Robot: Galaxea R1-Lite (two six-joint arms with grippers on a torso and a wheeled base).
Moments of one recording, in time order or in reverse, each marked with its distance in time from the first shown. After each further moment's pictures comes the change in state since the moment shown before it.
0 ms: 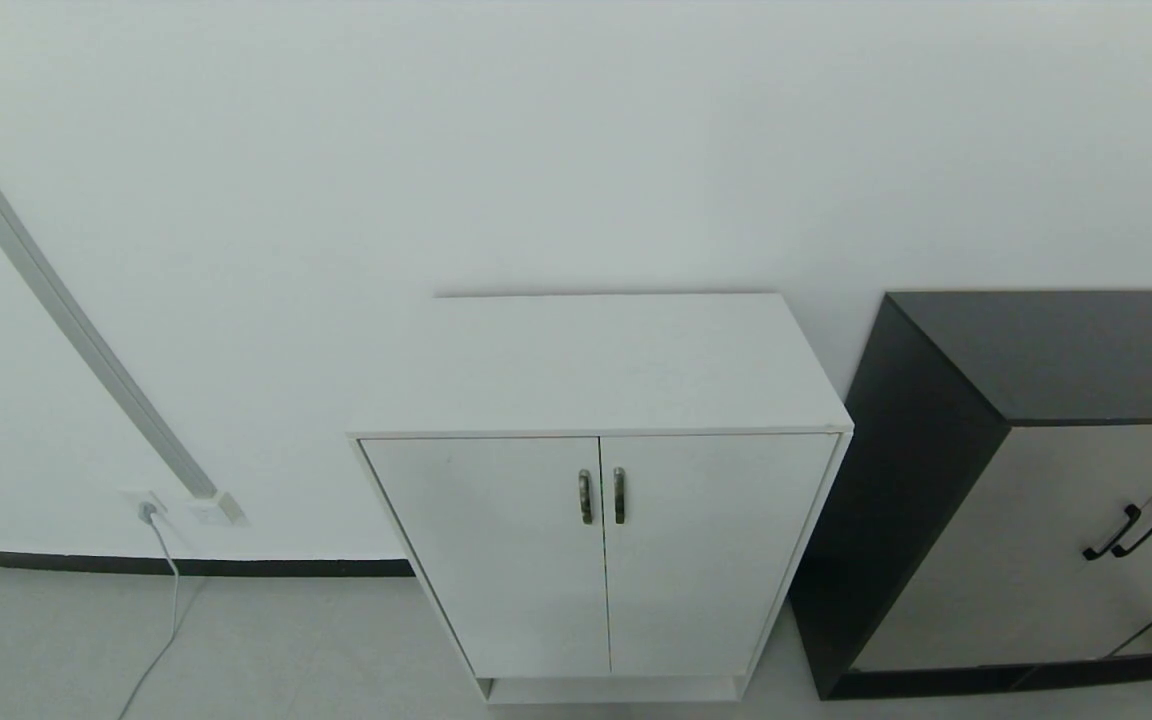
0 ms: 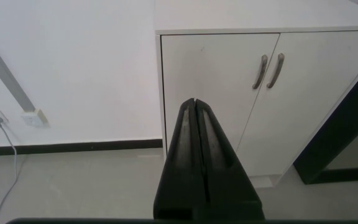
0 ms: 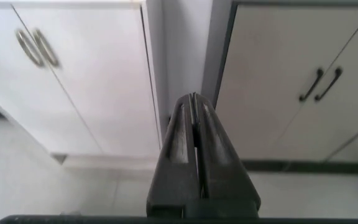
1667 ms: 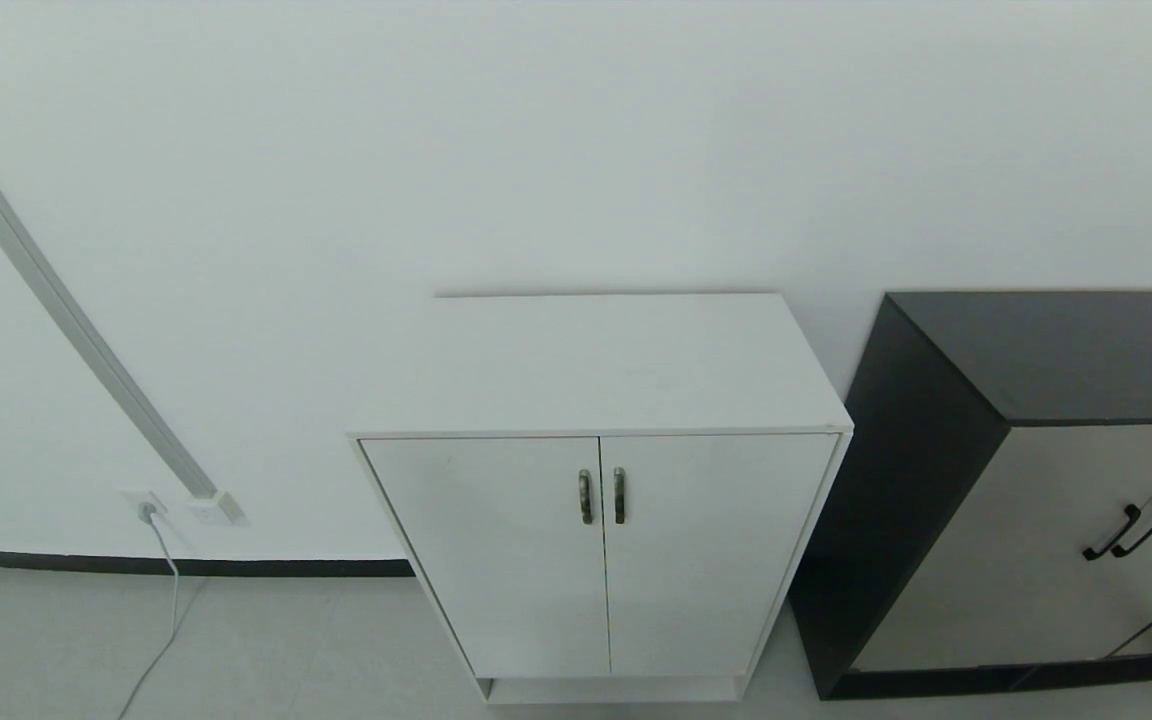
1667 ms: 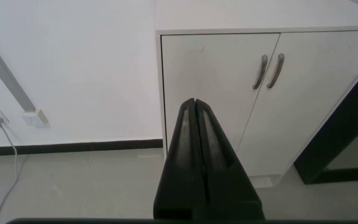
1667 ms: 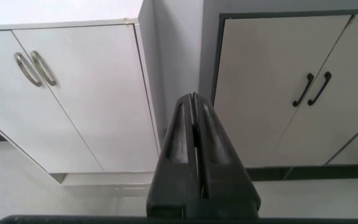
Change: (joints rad) left arm 0.000 0.000 0.000 0.000 0.000 0.002; right arm 0.004 -0.047 0.000 -0.003 -0.020 0.028
